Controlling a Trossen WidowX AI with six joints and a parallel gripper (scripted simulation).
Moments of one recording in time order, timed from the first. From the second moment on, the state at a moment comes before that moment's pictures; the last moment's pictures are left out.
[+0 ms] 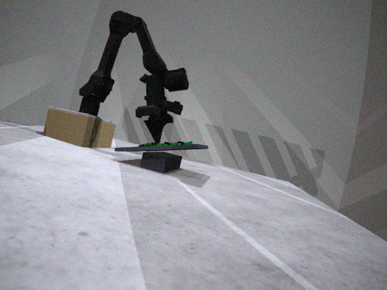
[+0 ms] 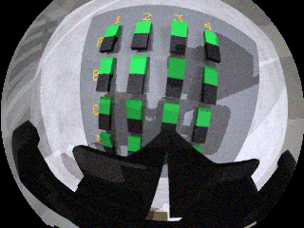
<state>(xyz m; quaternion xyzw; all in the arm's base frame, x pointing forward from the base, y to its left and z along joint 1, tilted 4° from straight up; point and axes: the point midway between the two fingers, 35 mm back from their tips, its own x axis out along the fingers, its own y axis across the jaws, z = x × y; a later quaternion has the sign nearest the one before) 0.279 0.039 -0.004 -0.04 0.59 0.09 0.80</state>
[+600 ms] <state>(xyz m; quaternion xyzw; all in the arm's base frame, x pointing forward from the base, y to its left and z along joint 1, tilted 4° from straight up) 0.273 0.038 0.001 -0.04 0.61 0.09 0.79</state>
